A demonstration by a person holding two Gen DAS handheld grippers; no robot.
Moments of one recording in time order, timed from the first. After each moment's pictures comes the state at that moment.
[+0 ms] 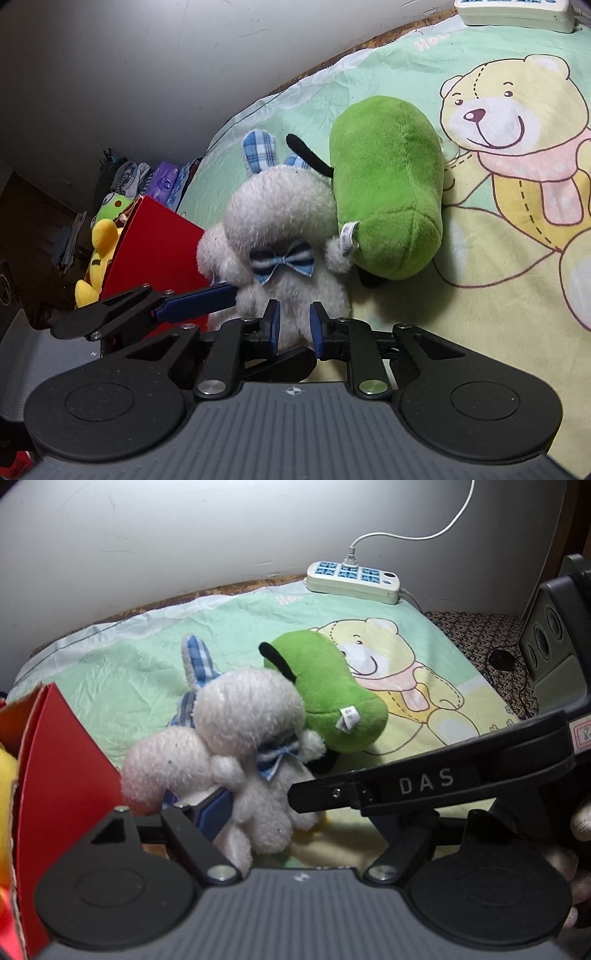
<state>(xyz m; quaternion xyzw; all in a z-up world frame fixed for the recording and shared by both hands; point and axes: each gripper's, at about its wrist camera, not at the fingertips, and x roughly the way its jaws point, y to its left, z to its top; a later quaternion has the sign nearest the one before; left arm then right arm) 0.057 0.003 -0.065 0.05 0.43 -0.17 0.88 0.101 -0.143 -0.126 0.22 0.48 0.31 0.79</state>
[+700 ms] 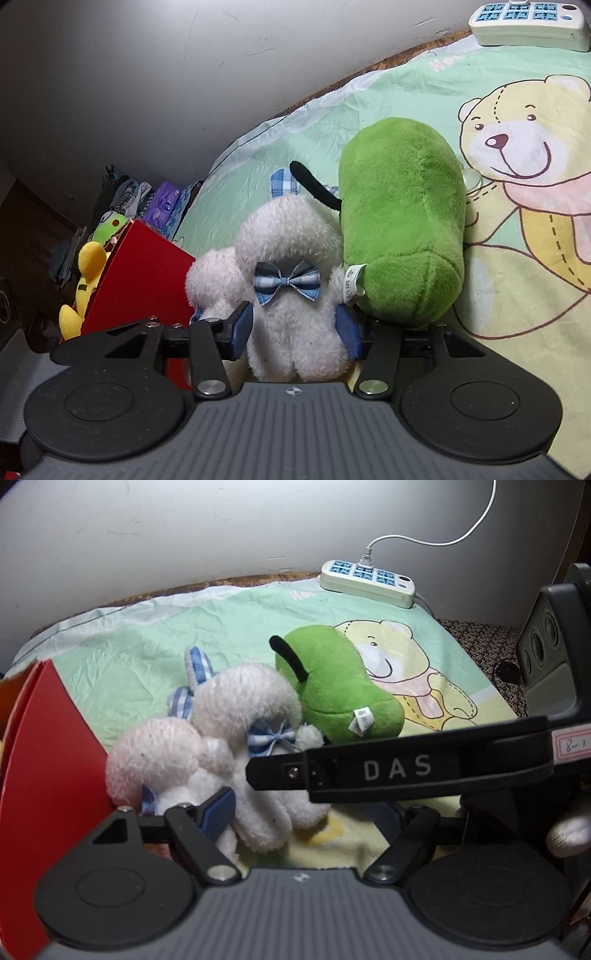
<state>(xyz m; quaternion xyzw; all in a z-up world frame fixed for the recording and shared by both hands) 0.077 0.013 -0.081 0.02 0.43 -0.15 0.89 0.130 -0.125 -0.138 0.23 0.44 0.31 0.81</state>
